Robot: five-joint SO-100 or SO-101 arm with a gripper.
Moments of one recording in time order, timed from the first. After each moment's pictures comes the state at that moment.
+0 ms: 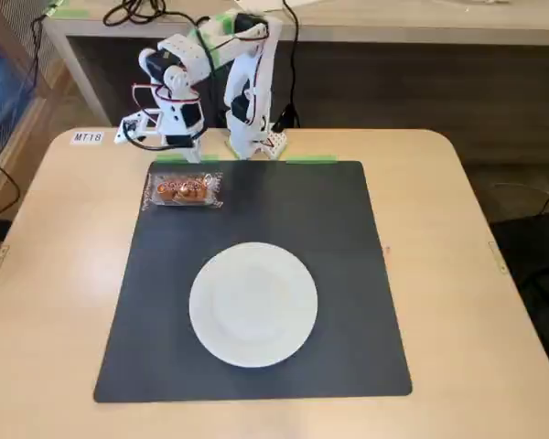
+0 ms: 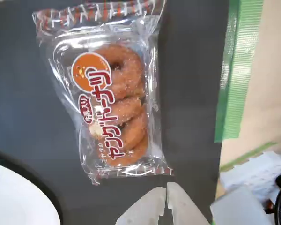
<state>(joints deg) 48.4 112.3 106.8 97.0 -41.2</state>
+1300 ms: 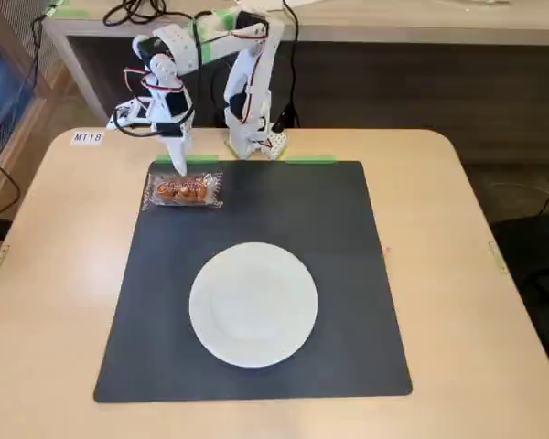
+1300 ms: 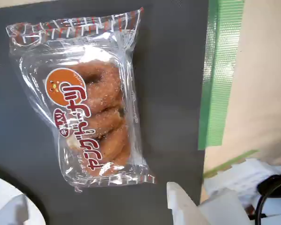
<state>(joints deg) 53.7 111.3 107.6 96.8 -48.2</state>
